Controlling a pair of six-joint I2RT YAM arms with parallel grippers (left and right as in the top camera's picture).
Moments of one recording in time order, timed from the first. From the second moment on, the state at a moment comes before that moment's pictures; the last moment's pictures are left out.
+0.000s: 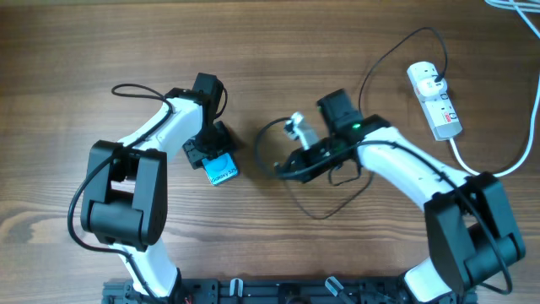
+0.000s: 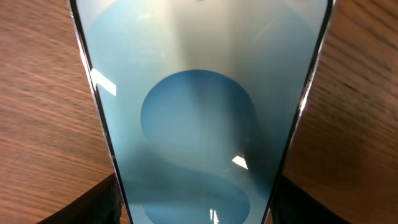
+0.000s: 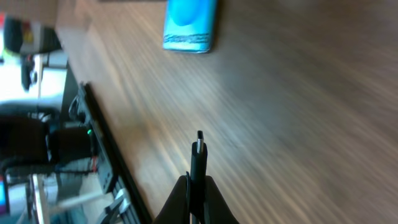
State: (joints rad) left arm -0.24 1.93 1.21 -0.89 0.05 -0.69; right arm 0.47 1.73 1.01 -0.58 -0.82 0.00
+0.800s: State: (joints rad) left arm -0.23 1.94 1.22 -0.89 0.15 -0.60; right arm 0.34 1.73 1.02 -0.67 -0.16 0.18
